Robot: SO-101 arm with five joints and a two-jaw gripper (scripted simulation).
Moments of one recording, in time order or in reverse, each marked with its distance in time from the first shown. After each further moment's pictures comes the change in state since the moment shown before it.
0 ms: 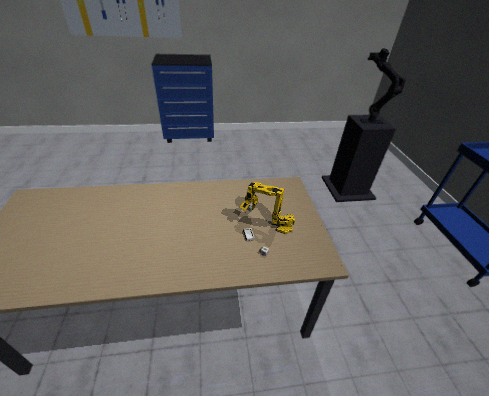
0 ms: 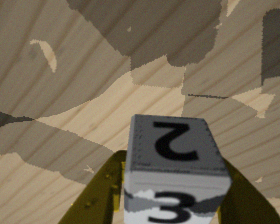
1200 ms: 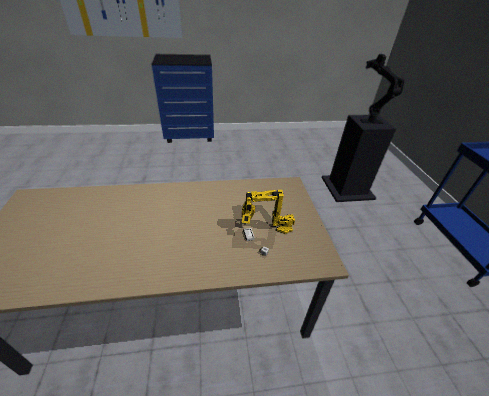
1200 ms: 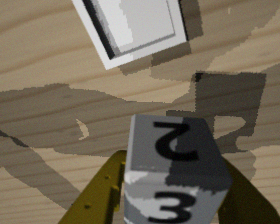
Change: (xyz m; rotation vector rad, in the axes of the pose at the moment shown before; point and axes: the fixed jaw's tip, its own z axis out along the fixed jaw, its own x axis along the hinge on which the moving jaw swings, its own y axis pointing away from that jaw) arm -0.081 0.043 -0.002 0.024 0.016 -0.520
